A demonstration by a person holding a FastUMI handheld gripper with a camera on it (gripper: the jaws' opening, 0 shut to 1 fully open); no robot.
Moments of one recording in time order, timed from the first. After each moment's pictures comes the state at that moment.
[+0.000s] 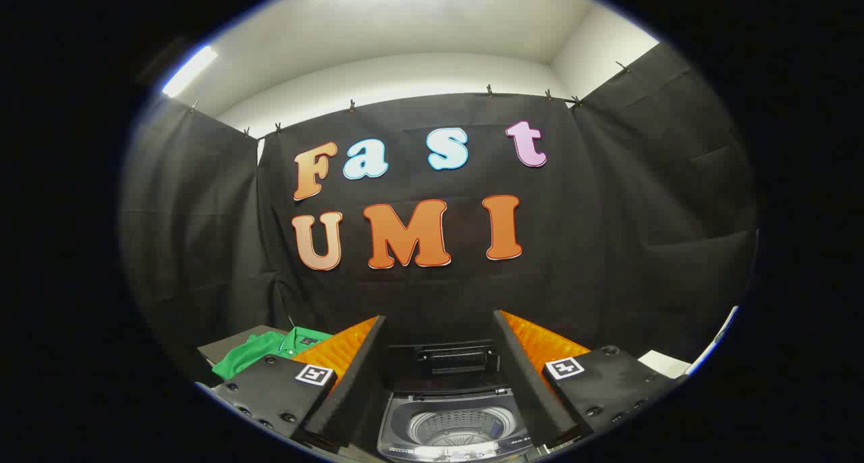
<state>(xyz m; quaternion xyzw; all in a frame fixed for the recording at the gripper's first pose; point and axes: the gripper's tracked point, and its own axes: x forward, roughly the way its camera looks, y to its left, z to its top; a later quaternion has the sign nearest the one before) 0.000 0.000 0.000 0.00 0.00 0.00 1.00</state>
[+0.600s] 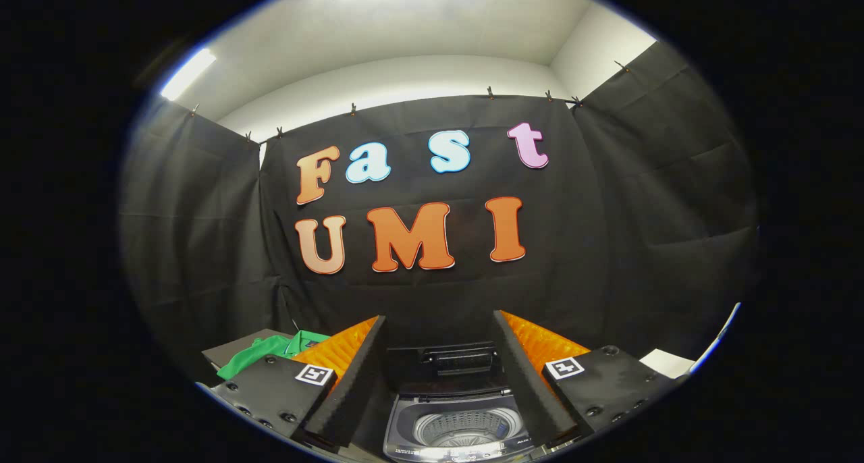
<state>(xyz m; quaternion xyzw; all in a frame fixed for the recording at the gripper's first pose) -0.004 0.009 0.005 0.01 -0.01 0.01 1.00</state>
